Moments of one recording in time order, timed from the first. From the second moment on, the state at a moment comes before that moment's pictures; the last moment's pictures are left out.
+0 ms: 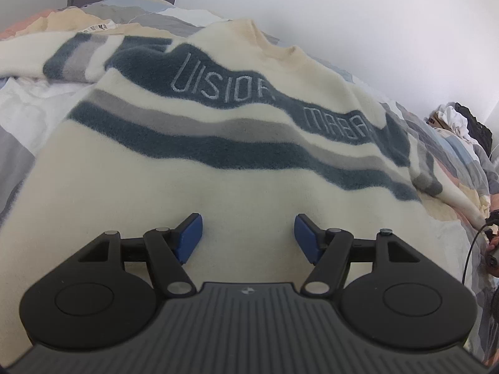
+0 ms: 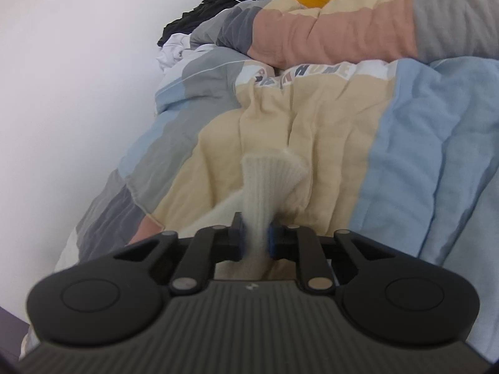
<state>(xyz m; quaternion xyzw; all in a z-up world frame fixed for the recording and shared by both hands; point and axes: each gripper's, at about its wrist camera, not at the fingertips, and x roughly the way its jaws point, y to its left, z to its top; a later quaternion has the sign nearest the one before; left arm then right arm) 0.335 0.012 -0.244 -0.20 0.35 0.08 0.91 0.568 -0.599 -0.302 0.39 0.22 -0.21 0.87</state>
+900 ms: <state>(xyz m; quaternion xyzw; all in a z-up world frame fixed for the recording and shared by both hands) 0.264 0.079 -0.163 -0.22 0.17 0.15 0.95 0.442 -0.307 0.041 0.13 0.10 0.15 0.97</state>
